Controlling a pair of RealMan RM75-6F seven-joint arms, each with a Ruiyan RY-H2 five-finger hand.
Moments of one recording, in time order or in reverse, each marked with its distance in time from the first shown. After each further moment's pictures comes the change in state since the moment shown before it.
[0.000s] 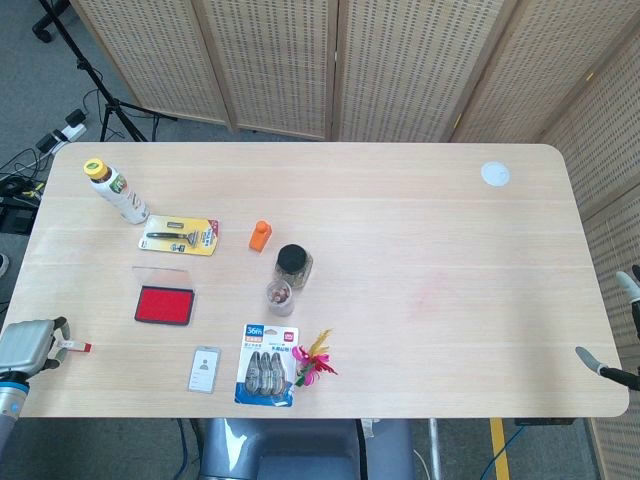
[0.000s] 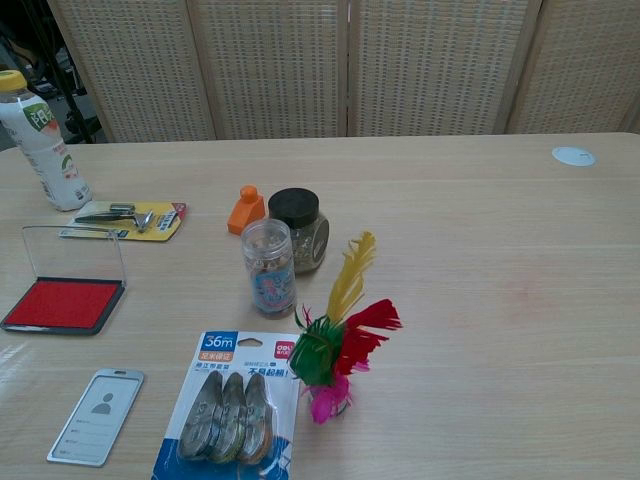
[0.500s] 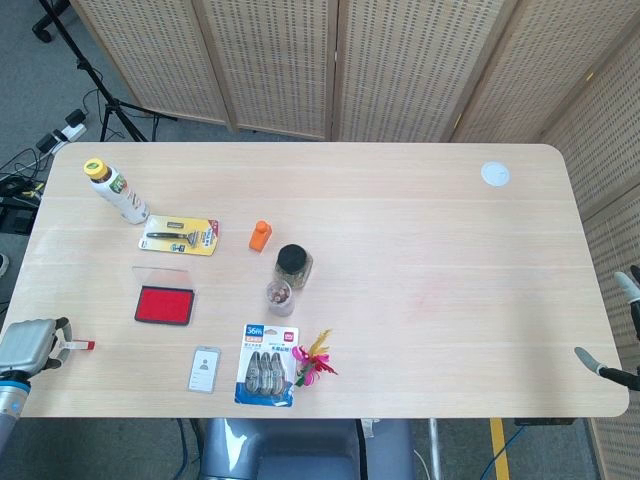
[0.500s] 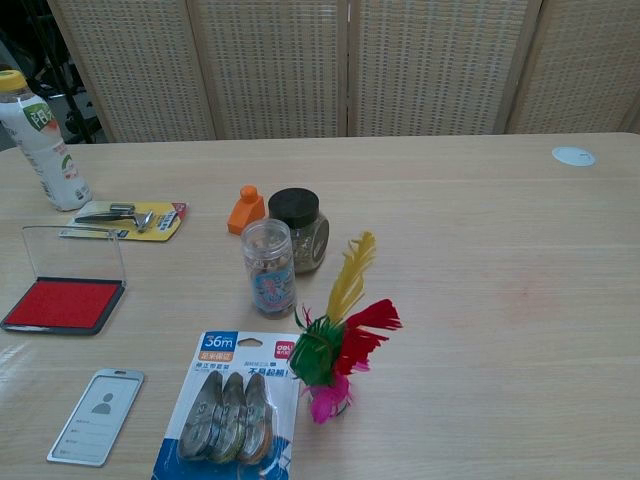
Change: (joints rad) left arm -0.009 0.032 -0.007 -0.058 0.006 -0.014 -0.015; right arm 0.001 0.003 -0.001 -0.001 0.000 -0.005 0.010
